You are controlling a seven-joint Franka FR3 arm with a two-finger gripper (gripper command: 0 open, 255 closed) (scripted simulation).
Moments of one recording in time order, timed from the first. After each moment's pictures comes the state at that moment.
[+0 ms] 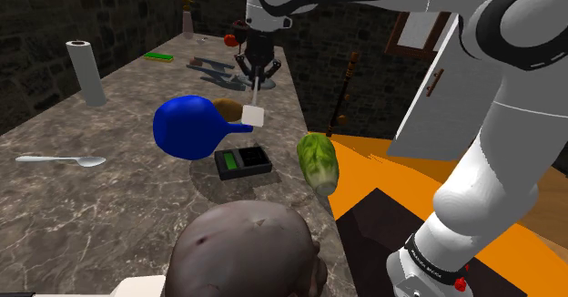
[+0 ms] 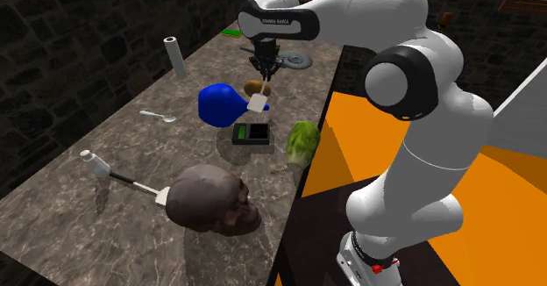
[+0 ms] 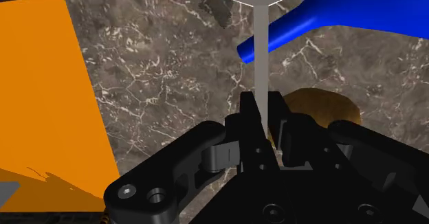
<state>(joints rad) -0.27 0.19 0.63 -1.63 -0.17 1.82 1.04</state>
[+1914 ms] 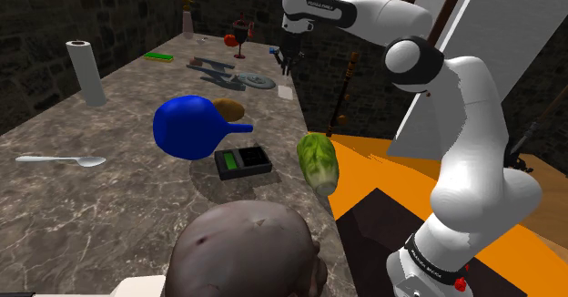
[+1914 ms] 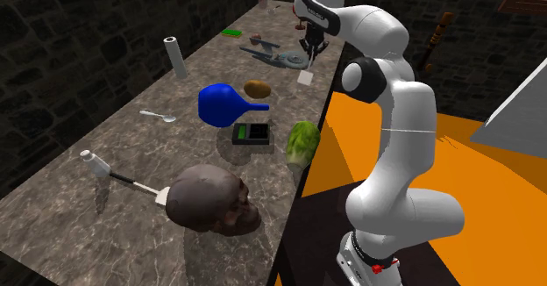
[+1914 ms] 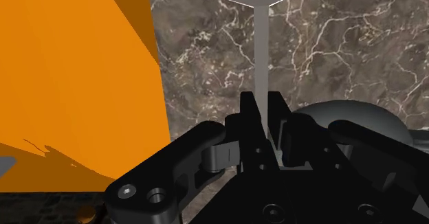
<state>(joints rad) -0.34 0.75 0.45 -0.85 -0.34 1.61 0.65</state>
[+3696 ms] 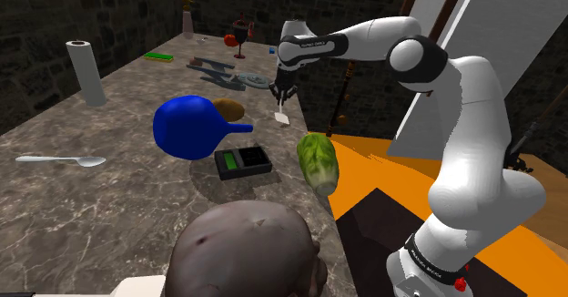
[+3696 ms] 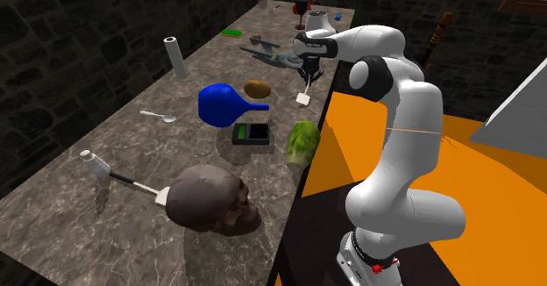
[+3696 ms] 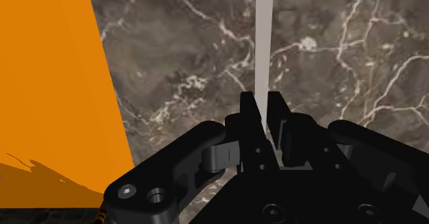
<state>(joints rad) -0.42 0.74 0.44 -1.25 -0.36 1.98 0.70</state>
